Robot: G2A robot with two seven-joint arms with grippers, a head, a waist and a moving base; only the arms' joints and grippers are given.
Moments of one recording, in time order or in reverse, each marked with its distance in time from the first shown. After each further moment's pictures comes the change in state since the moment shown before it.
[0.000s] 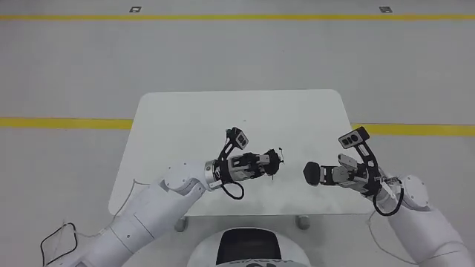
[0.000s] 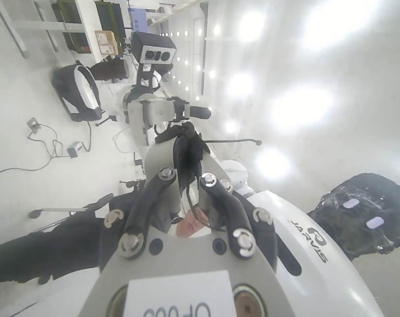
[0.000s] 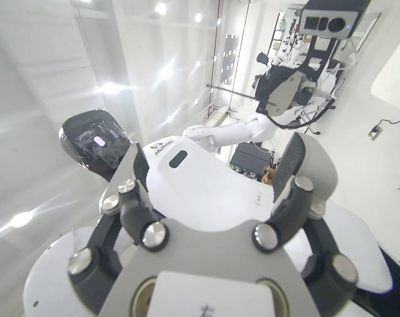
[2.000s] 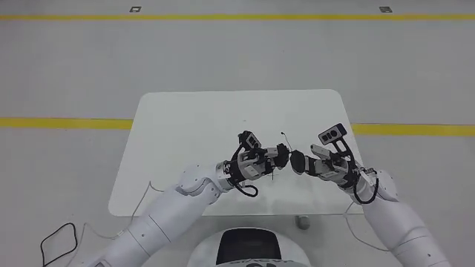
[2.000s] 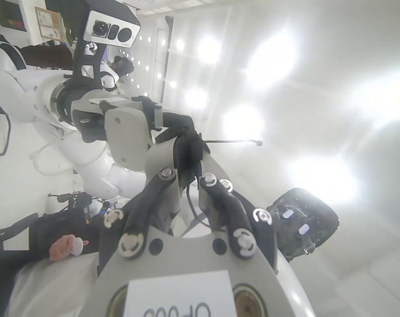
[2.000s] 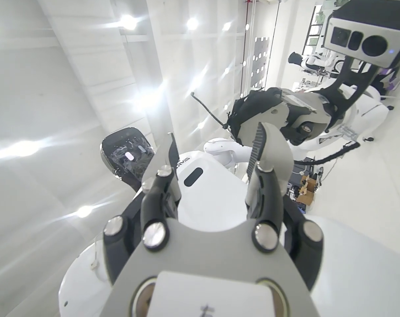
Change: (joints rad) left arm 0.018 -0.108 0.003 0.064 -0.184 0.065 -0.007; right arm 0.131 -0.096 -0.142 0.127 0.105 0.029 0.019
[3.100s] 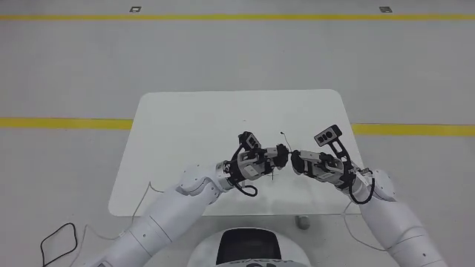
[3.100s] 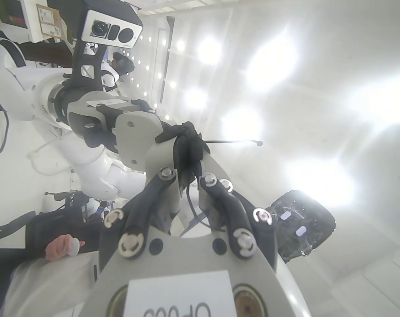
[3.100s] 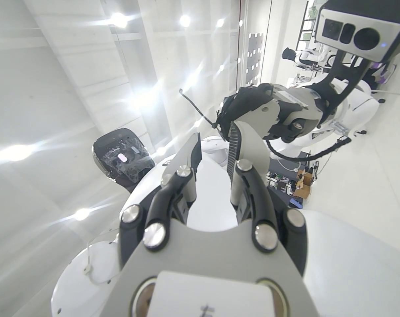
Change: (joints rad) left arm 0.012 -0.016 -0.024 0.017 0.009 0.030 -0.019; right arm 0.003 -0.028 0.011 0.013 -0.057 0.028 0.015
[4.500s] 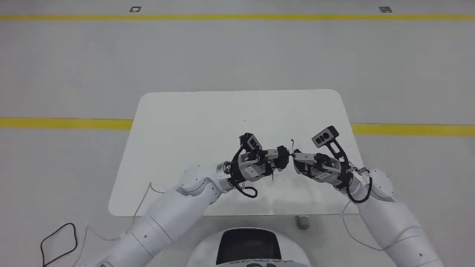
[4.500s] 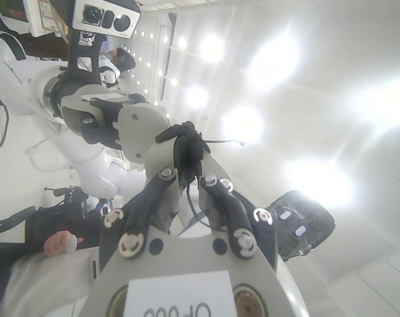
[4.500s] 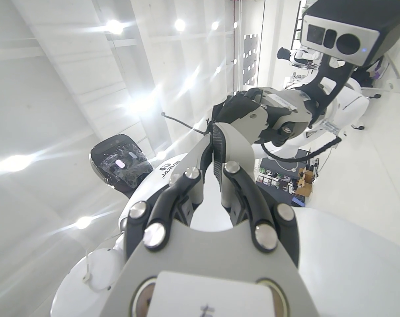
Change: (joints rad) left arm 0.010 -0.013 -0.016 0.009 0.013 0.022 -0.021; right arm 0.000 -0.024 0.017 0.019 -0.046 0.047 -0.005
